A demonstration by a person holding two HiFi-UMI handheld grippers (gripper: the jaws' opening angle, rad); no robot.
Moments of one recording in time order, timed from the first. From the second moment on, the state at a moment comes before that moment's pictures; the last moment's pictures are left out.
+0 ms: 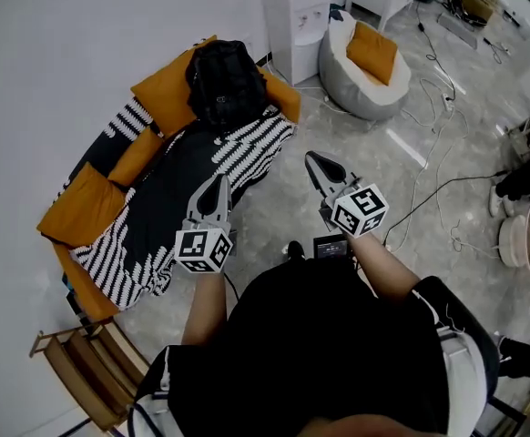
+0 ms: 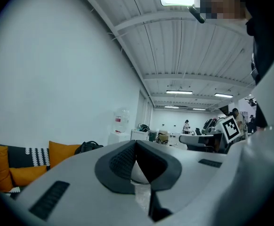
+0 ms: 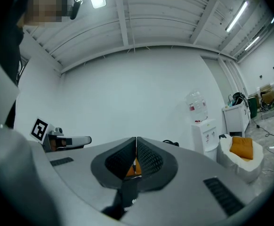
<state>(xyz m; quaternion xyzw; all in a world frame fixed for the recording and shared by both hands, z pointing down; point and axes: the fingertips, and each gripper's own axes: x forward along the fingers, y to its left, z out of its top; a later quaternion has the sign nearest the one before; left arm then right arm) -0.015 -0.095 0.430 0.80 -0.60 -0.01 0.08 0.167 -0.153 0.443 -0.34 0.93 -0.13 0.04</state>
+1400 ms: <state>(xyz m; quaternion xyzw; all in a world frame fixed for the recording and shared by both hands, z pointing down) 0.019 0.107 0.432 0.77 -0.62 -0.02 0.11 0.217 0.027 0.438 -0.32 0.94 -0.13 0.01</state>
